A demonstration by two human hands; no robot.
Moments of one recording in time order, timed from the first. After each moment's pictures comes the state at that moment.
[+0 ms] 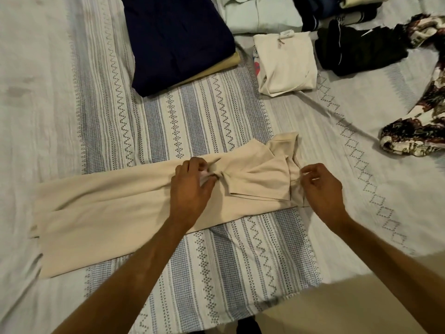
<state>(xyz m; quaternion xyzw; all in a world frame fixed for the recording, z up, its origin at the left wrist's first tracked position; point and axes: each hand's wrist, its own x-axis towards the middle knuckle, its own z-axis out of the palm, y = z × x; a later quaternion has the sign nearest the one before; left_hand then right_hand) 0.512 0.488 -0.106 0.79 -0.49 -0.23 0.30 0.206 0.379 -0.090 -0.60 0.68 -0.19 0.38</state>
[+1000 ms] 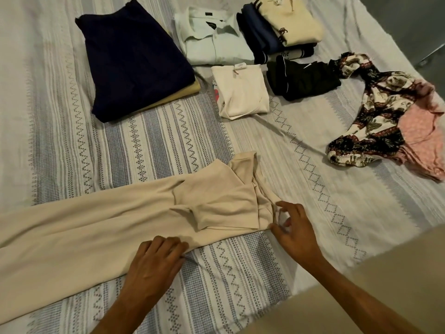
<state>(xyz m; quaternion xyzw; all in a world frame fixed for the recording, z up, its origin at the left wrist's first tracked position) 0.486 0.594 -0.119 0.64 -0.76 -0.04 0.11 0.145 0.434 -0.099 -0.71 0.63 -0.13 0.30</state>
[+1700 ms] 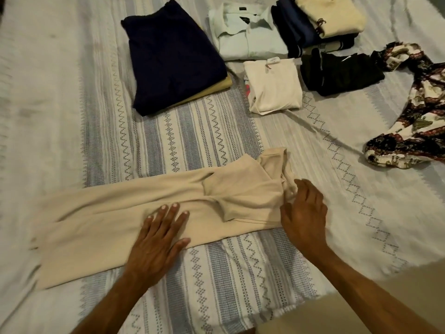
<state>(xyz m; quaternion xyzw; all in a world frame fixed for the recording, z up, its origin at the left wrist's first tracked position) 0.550 0.616 -0.130 0.71 -0.69 -0.13 0.01 0.220 0.429 -0.087 -0.75 0.64 -0.09 0.13</state>
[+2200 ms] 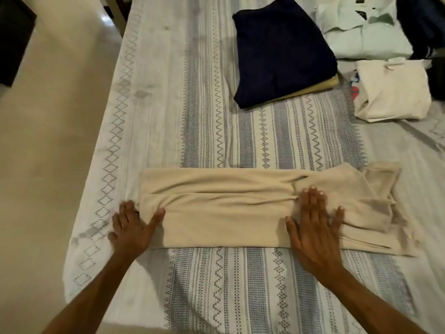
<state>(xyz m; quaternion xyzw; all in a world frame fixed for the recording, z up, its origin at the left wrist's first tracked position) 0.748 0.731 -0.125 0.96 -0.15 -0.23 0.05 0.372 0.505 -0.131 -0.87 0.49 -0.01 0.07</state>
